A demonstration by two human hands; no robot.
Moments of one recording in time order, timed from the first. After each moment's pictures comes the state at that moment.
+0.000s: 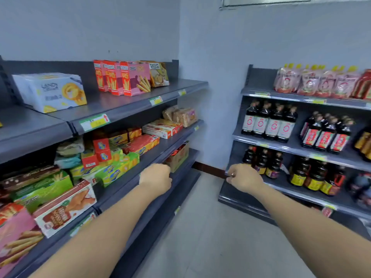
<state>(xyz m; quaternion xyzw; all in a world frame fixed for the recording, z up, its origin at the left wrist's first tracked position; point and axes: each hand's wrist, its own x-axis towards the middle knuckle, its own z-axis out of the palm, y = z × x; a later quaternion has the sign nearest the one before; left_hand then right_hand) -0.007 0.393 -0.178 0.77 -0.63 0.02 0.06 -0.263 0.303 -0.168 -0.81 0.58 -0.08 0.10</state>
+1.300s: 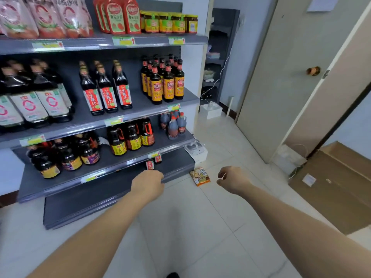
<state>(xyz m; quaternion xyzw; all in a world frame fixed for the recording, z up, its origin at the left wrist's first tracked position) -0.693 0.082 -0.298 0.41 -0.90 -0.11 -0.03 -0.911 0.229 -0.288 -0.39 0.90 -0.08 0.17</state>
